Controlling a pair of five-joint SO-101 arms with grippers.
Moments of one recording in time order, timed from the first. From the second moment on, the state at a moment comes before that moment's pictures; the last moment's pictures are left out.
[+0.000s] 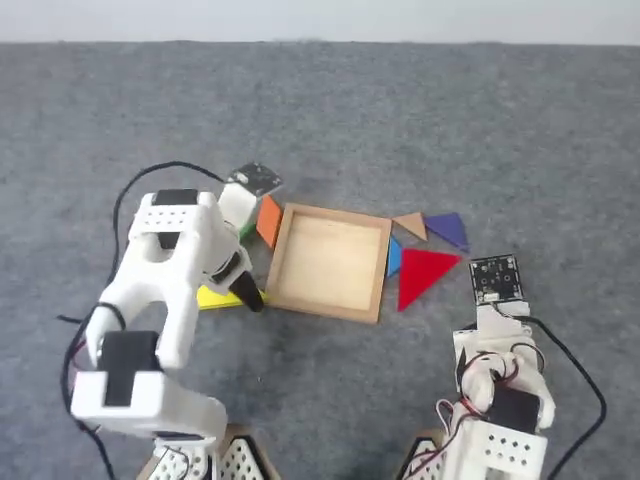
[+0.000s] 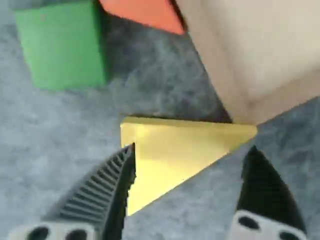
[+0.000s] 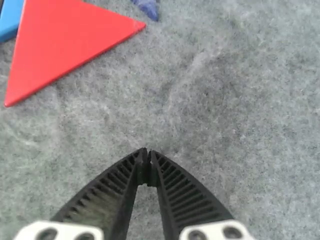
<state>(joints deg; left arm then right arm) -7.0 4.2 31.6 69.8 -36.8 11.2 -102.9 95.7 70.6 20.4</state>
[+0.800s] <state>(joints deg) -10.9 13.0 28.4 62.5 -39.4 11.2 -102.9 95.7 70.6 20.4</state>
